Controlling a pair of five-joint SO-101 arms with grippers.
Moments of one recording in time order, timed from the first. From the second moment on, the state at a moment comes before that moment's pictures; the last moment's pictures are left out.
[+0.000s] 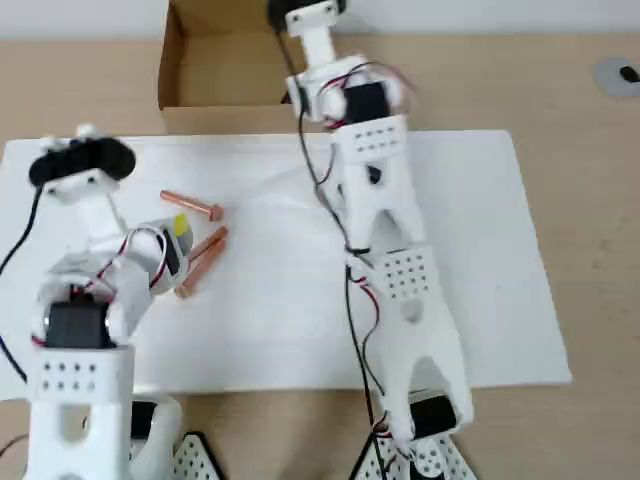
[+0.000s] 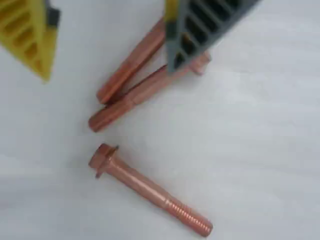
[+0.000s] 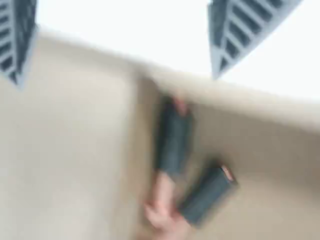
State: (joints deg) left arm -2.5 -54.6 43.9 65.9 3.6; right arm -17.5 59.6 -92.6 88.8 -4.5
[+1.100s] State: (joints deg) left arm -6.1 8.4 -5.6 86.0 -71.0; right arm -5.5 -9.4 -2.4 98.7 16.9
